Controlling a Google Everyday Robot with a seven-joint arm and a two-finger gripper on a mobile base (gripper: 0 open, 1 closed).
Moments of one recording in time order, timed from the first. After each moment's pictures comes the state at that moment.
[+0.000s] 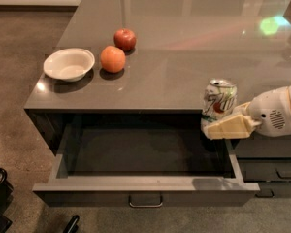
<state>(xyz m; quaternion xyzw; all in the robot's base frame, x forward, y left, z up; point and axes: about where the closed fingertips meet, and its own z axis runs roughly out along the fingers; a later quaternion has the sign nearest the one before) 0.434 -0.178 0.849 -0.33 0.85 0.29 0.29</state>
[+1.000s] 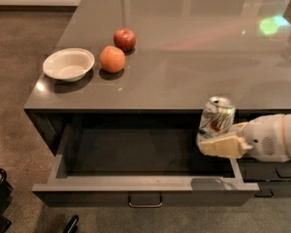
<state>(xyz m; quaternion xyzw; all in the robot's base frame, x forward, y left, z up) 0.417 -0.171 0.813 -0.29 0.85 0.29 0.32</state>
